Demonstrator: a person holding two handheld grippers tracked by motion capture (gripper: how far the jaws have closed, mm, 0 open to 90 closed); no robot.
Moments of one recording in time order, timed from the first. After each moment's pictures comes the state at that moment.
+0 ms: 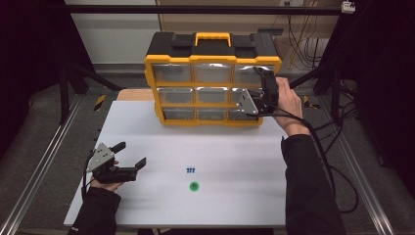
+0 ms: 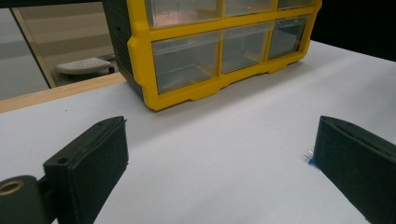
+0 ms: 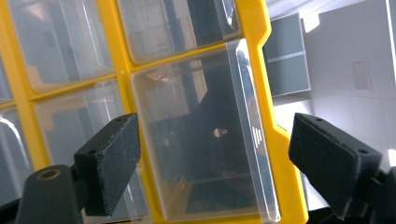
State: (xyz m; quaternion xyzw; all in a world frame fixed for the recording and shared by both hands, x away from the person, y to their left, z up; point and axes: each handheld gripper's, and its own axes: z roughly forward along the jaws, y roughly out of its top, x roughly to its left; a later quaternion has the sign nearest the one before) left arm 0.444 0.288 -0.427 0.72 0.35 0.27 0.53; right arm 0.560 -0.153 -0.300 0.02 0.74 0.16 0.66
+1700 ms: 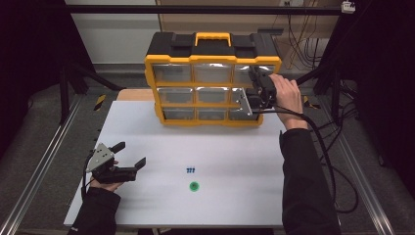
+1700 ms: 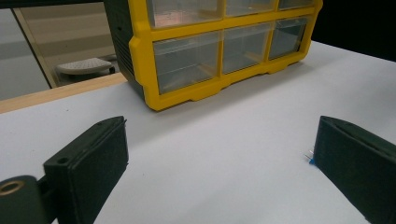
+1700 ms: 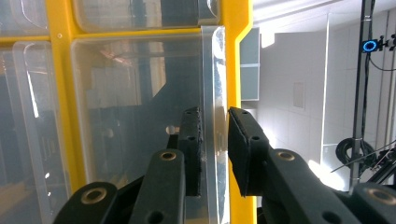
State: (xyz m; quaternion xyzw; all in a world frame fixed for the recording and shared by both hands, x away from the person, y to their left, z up) left arm 0.444 0.289 -0.427 0.72 0.35 0.27 0.53; right arm 0.577 -0.154 -0.303 -0.04 0.68 0.08 0.73
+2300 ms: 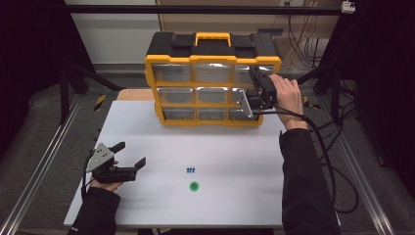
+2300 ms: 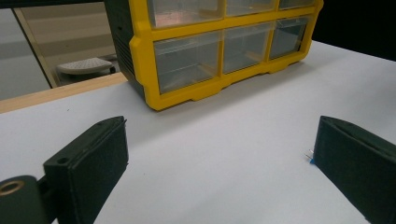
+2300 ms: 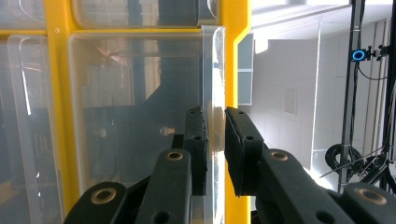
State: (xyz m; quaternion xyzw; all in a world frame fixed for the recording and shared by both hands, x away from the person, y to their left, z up) left arm 0.444 0.289 -0.427 0.72 0.35 0.27 0.53; right arm 0.577 -0.156 -0.306 -0.06 0.66 0.08 0.74
